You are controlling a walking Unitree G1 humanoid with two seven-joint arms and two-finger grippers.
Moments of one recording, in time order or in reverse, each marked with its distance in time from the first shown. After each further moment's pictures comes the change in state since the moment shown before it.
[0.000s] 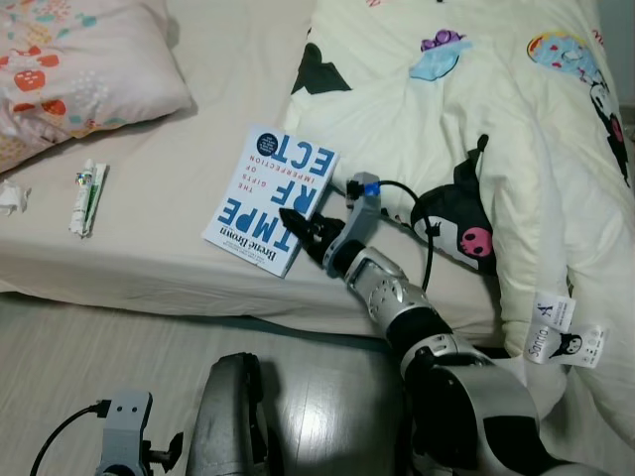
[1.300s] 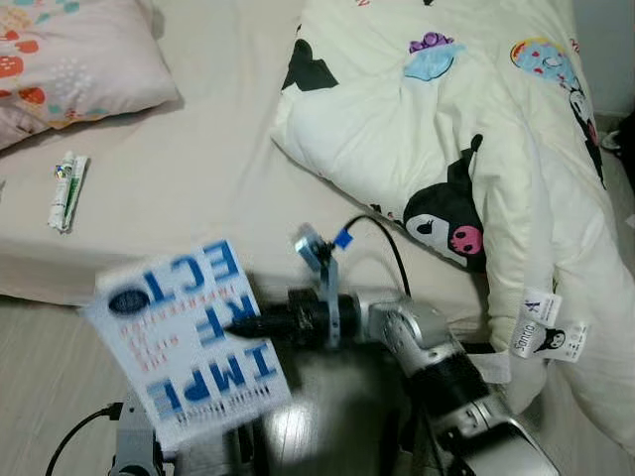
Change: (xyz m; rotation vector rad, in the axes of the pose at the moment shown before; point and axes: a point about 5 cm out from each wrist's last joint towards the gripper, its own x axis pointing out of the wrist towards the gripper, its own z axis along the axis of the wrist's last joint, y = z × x) left arm 0.007 -0.015 -0.005 -0.046 0.034 0.033; right arm -0.031 0.070 -0.013 -0.050 0.361 0.776
